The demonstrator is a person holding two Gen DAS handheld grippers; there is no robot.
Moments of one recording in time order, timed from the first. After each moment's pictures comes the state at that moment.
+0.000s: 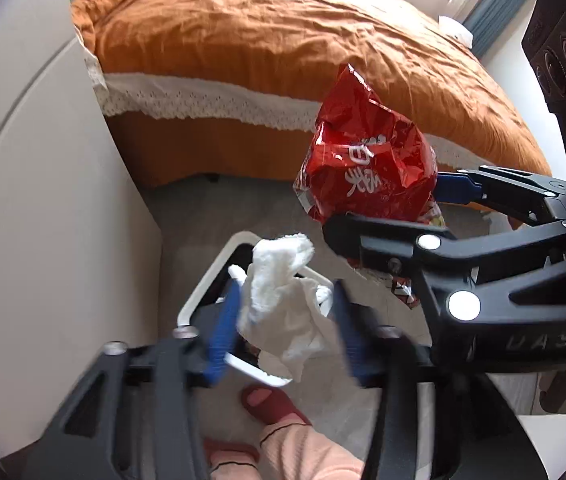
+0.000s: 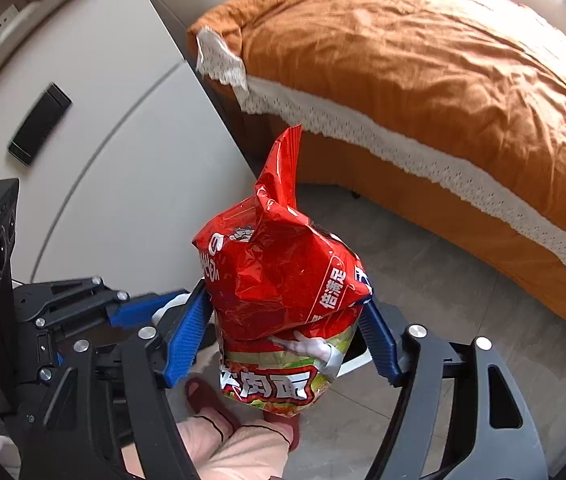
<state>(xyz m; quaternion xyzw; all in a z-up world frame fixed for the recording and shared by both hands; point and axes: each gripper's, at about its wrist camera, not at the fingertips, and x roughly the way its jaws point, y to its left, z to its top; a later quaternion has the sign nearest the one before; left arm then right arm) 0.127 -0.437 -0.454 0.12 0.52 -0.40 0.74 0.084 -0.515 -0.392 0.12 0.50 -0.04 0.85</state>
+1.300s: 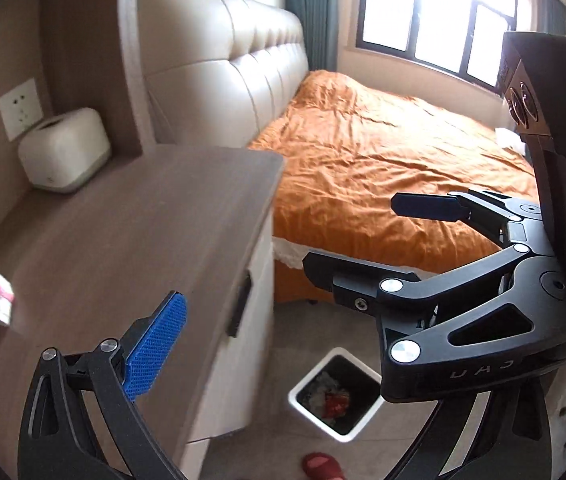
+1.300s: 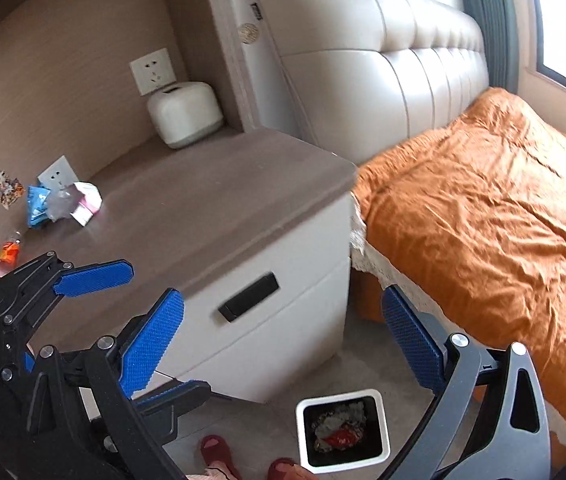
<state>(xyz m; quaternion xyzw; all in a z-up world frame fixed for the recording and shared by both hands) 0.120 -0.299 -0.191 0.08 0.34 -0.25 0.90 0.127 -0.393 -0.166 0.00 0.34 0.09 0.94</state>
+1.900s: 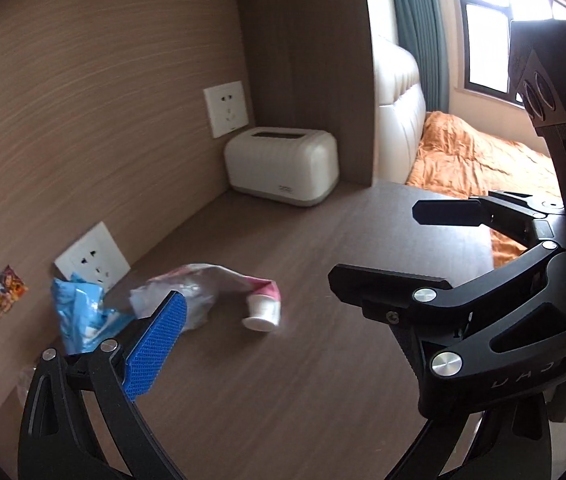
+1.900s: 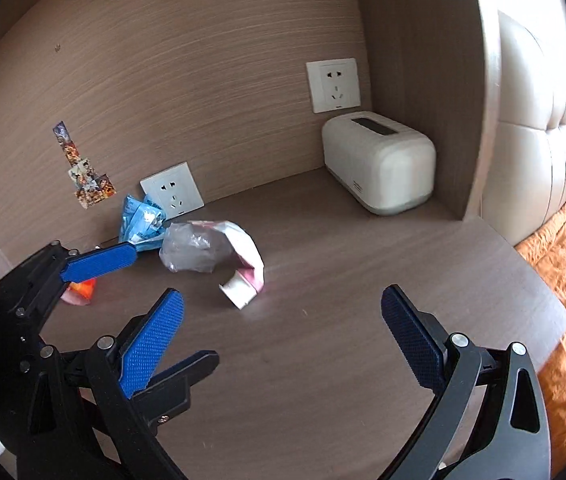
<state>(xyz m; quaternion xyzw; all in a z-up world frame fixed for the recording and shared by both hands) 0.153 -0.095 -0.149 0.07 0.29 -0.07 0.95 0.194 -0.181 -0.131 -0.05 0.31 0.25 0.91</state>
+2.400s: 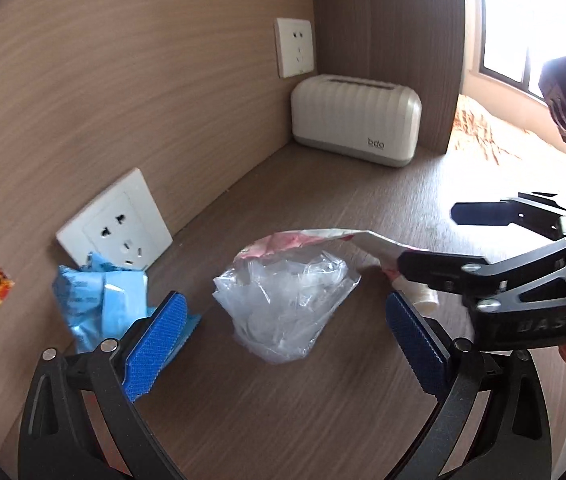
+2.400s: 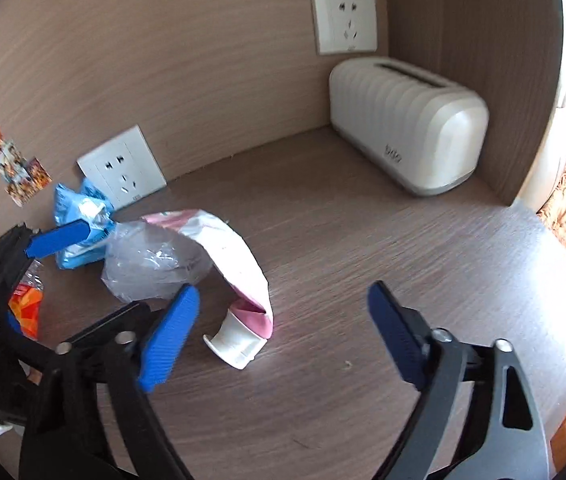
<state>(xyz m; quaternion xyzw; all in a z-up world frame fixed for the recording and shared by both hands) 0.231 0.004 -0.197 0.06 0.35 -0.09 0.93 0.263 -0.105 -0.182 -0.07 0.39 0.18 0.90</state>
